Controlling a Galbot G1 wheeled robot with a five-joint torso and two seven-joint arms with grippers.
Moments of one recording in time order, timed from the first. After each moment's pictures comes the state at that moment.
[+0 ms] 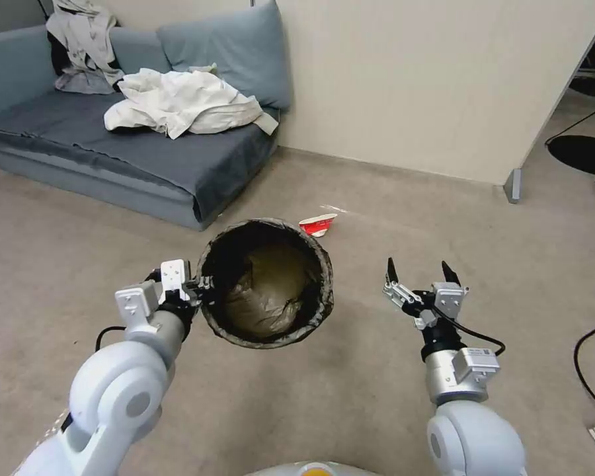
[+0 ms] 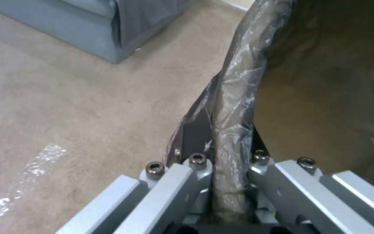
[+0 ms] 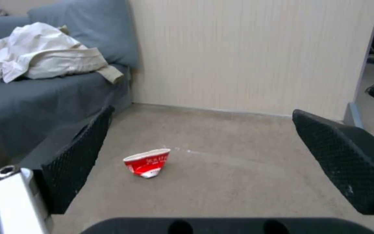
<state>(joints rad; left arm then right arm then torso) 1.42 -1.11 -0.49 -2.41 -0.88 0.69 -0.61 -1.60 1.58 0.46 2.24 -0.01 -0.09 0.08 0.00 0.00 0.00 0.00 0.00</state>
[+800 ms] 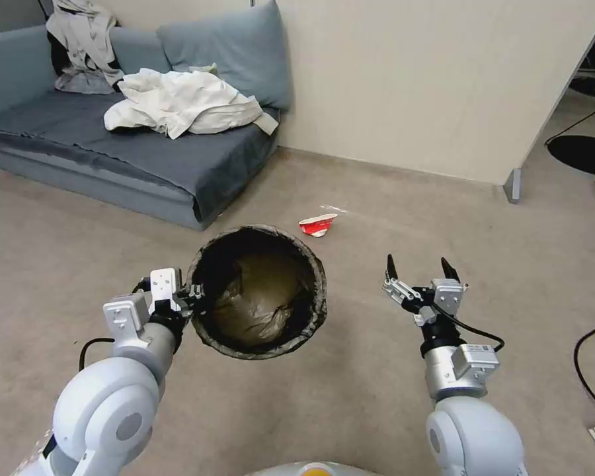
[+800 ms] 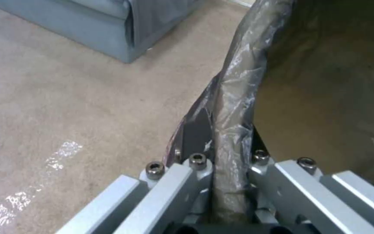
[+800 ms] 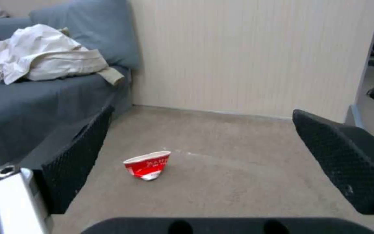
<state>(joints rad) 1.47 -1.12 -0.51 -2.44 -0.84 0.70 -0.61 -1.59 1.57 0.46 2.23 0.00 -0.09 0.08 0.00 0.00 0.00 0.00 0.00</state>
